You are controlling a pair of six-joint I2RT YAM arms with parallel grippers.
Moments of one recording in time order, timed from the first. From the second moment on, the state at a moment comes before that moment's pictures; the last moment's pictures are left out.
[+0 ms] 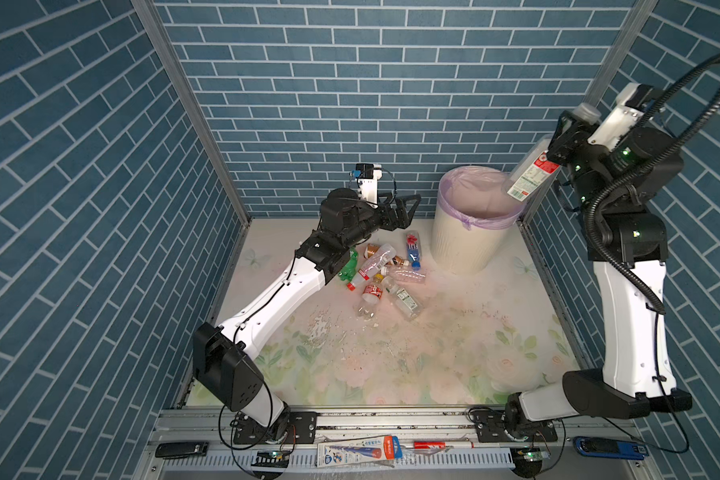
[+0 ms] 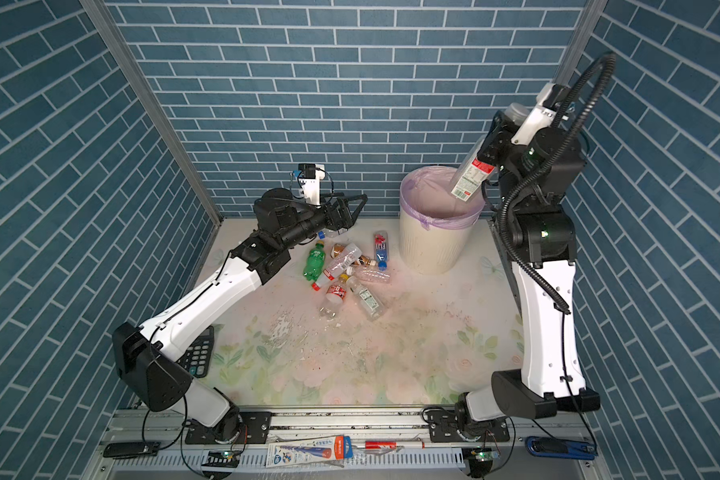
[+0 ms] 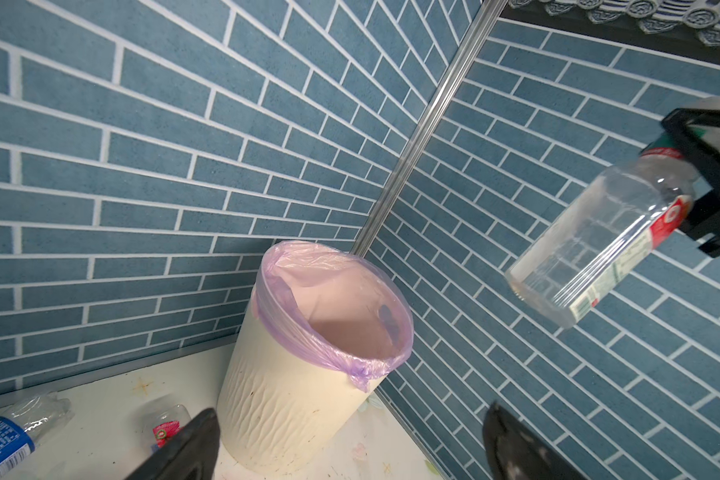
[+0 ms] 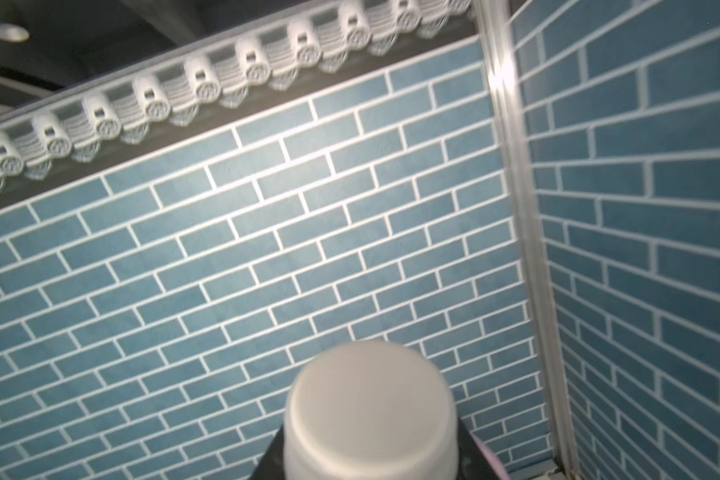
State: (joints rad) left arm -0.60 1.57 1.54 0.06 0.25 -0.50; right arm 0.18 1.42 2.13 -0.41 0.26 0.23
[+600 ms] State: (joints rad) left arm -0.60 1.57 1.51 0.06 0.26 -0.50; right arm 0.15 1.90 2.14 -0.53 0.18 0.26
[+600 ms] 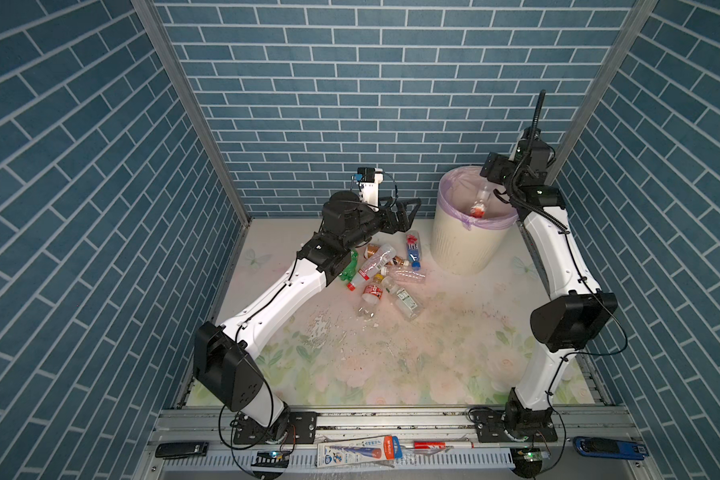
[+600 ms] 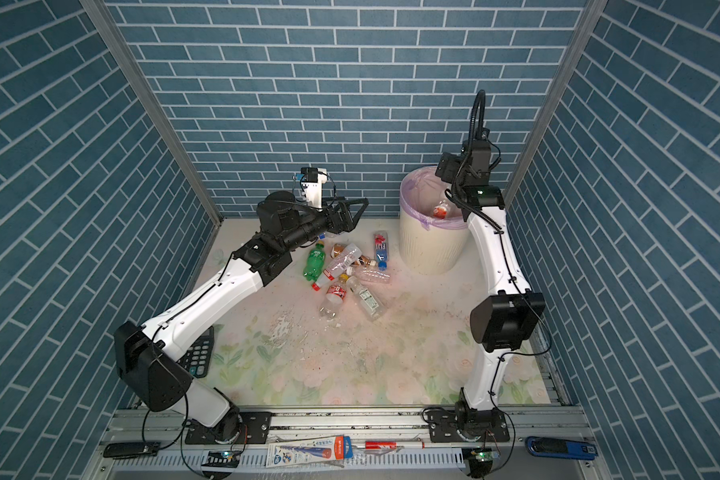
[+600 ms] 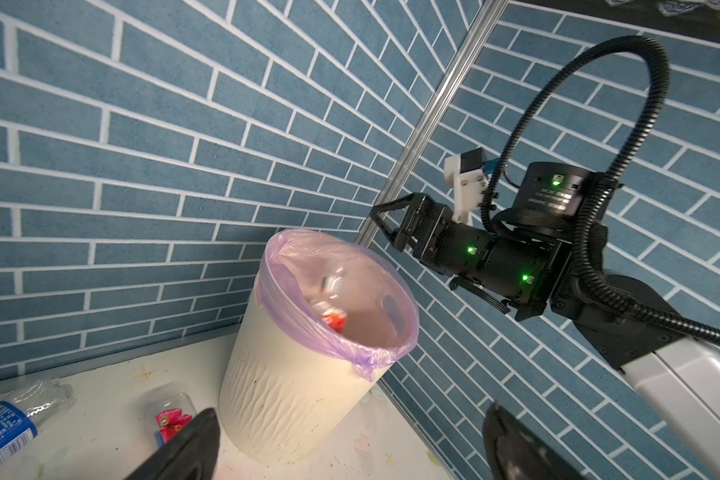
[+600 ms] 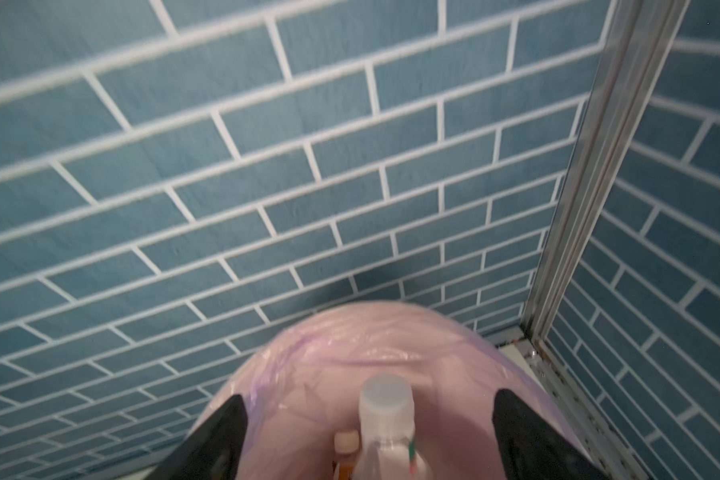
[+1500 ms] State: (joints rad) left arm -0.60 1.59 1.47 -0.12 0.23 -0.54; right arm 0.22 1.63 1.94 -0.54 0.05 0.29
